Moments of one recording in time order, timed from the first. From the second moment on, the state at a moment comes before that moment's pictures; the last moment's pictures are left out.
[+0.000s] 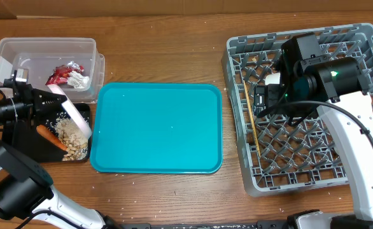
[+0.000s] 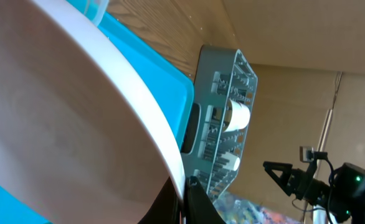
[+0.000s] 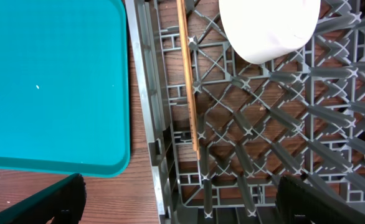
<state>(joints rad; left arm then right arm) 0.73 1.98 1.74 -1.68 1.03 0.40 0.24 1.52 1.64 -1.46 -0.04 0.25</state>
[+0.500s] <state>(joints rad) 0.73 1.97 1.74 -1.69 1.06 0.42 0.24 1.52 1.64 -1.46 -0.05 0.25</state>
